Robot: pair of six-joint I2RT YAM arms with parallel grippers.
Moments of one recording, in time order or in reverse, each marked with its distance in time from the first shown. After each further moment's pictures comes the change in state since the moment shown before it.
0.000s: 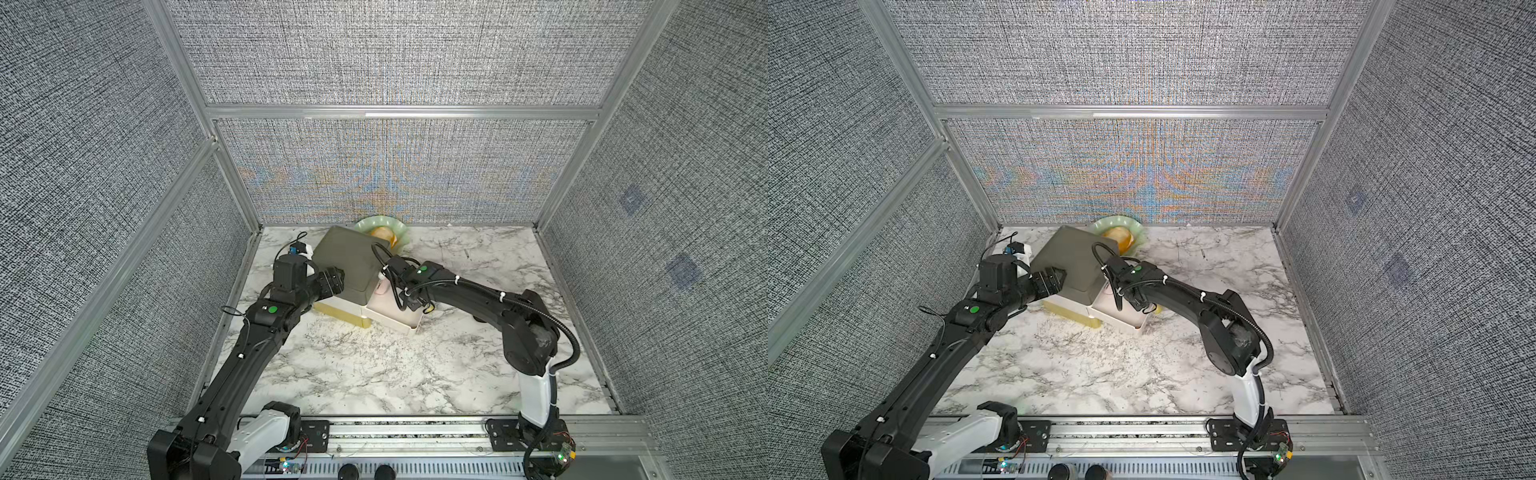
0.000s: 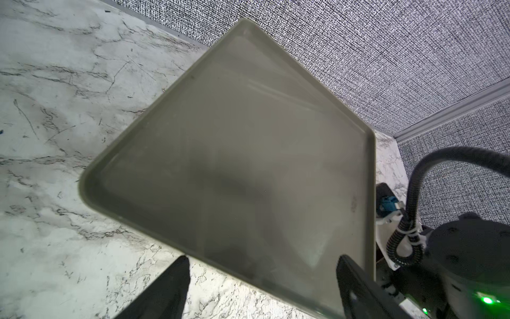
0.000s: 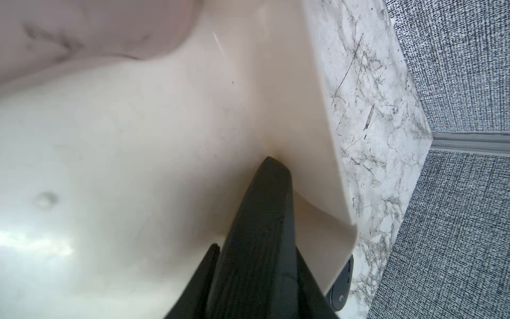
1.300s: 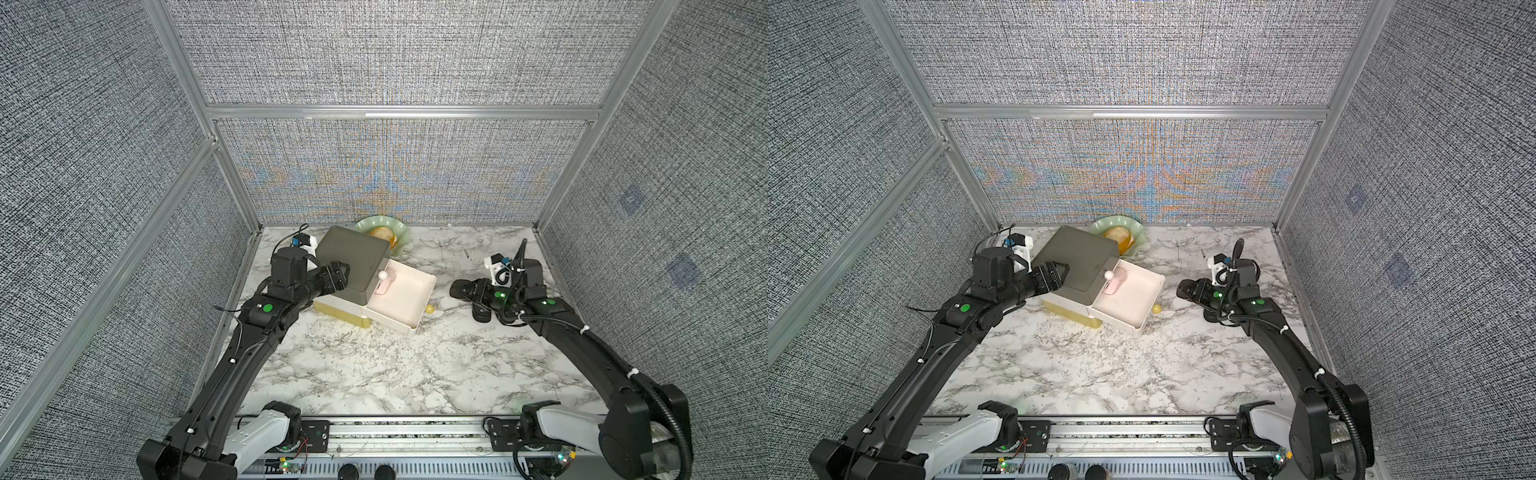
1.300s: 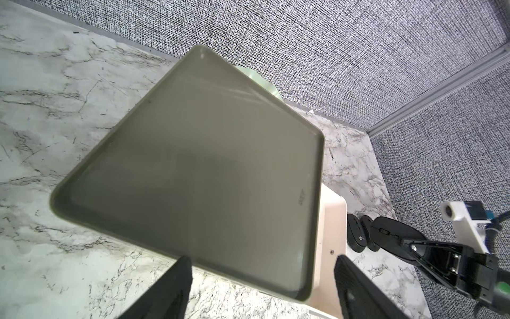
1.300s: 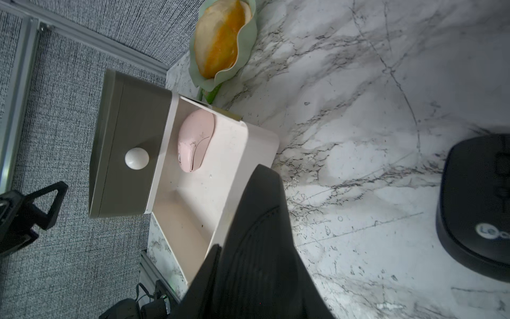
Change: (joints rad) left arm -0.068 -0.010 0.122 -0.085 0.026 0.007; right arm -0.638 -0.788 -0.865 0.661 -1.114 0.597
